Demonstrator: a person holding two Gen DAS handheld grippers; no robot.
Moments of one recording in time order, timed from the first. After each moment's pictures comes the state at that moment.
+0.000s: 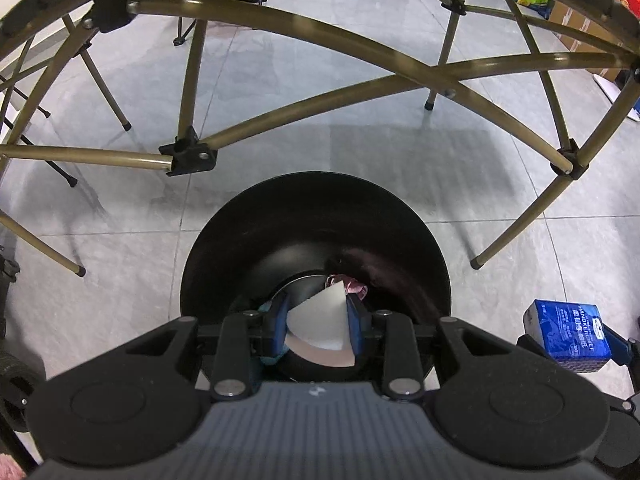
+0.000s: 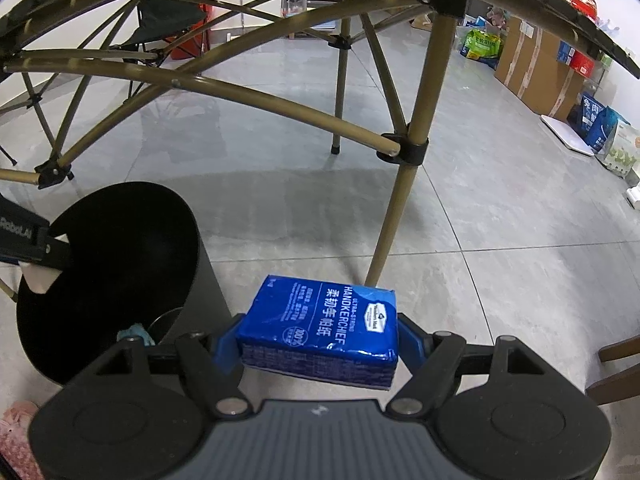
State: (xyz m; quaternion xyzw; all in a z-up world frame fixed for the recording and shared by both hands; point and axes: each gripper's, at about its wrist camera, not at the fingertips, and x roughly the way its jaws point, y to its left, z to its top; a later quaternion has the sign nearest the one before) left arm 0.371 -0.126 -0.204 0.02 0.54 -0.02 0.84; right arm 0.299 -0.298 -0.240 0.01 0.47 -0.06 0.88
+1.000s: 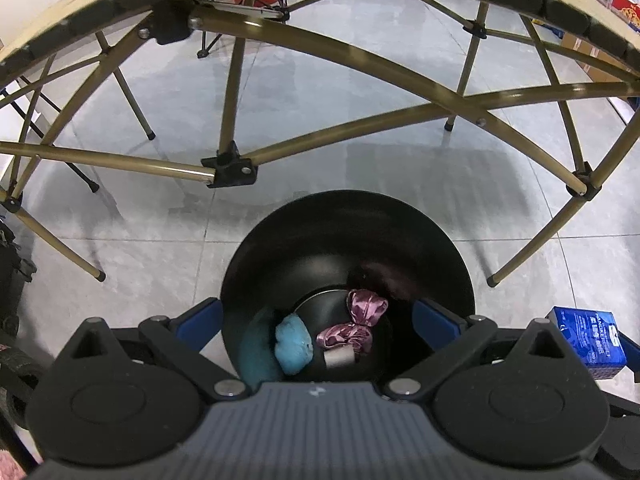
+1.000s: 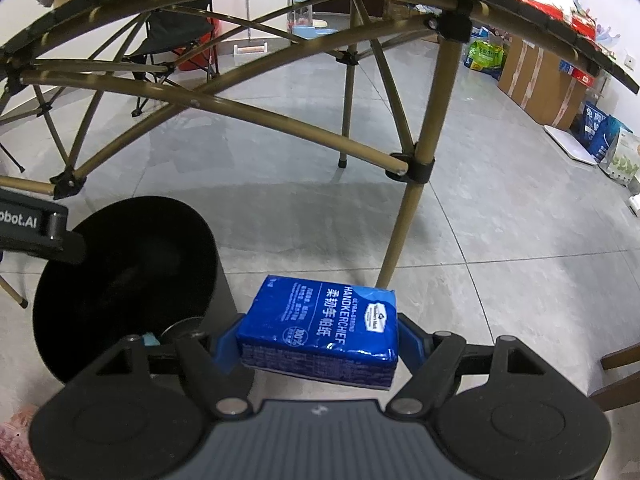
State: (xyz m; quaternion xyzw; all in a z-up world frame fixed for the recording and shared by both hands) left arm 0.364 -0.105 -0.189 0.02 0.52 0.01 0.86; right arm 0.290 -0.290 -0.226 0.01 0.45 -0.05 0.89
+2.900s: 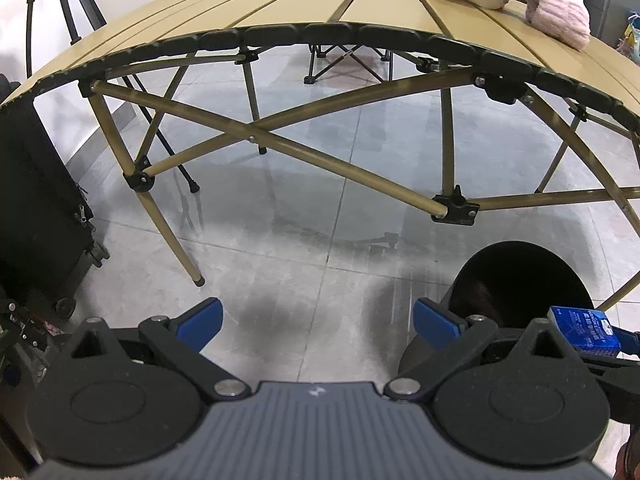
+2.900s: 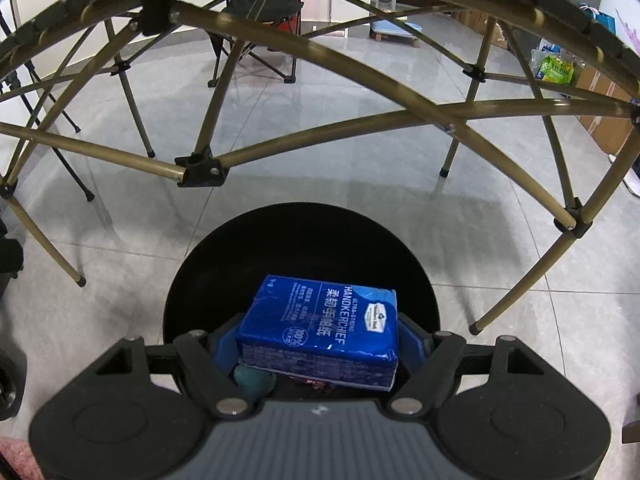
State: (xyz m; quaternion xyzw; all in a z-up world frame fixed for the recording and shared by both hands) left arm 0.328 0.070 -0.157 -0.02 0.46 0.10 0.88; right arm 0.341 -0.142 -0.218 -0.02 0.48 0.03 0.88
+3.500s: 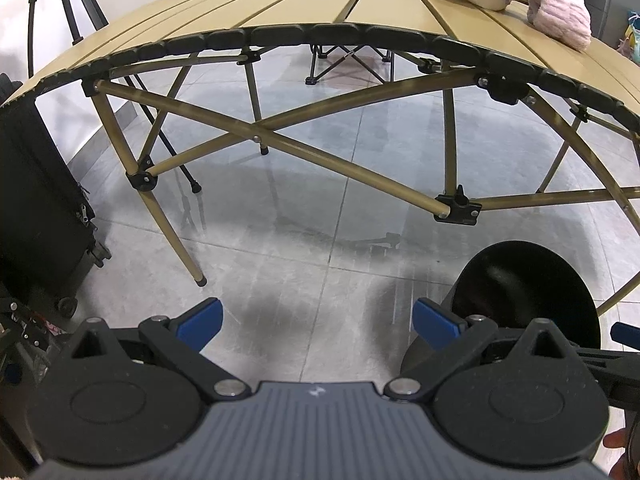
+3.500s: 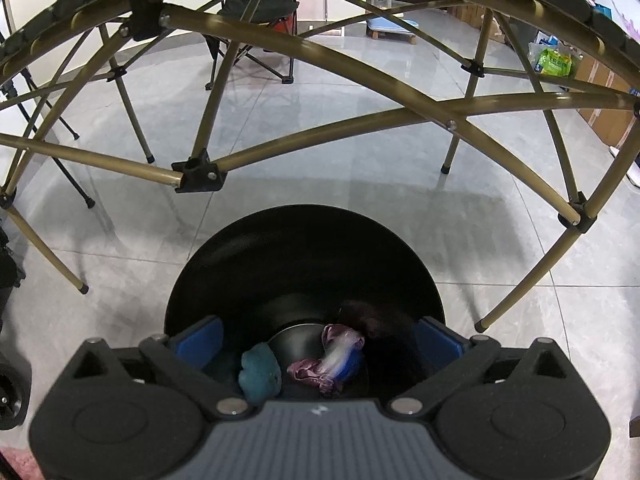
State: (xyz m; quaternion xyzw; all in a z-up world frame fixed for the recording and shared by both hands) left arm 0.326 0.072 -0.157 -0.02 0.46 0.10 0.88; right arm 0.344 -0.143 -0.219 -0.01 0.48 0.02 0.88
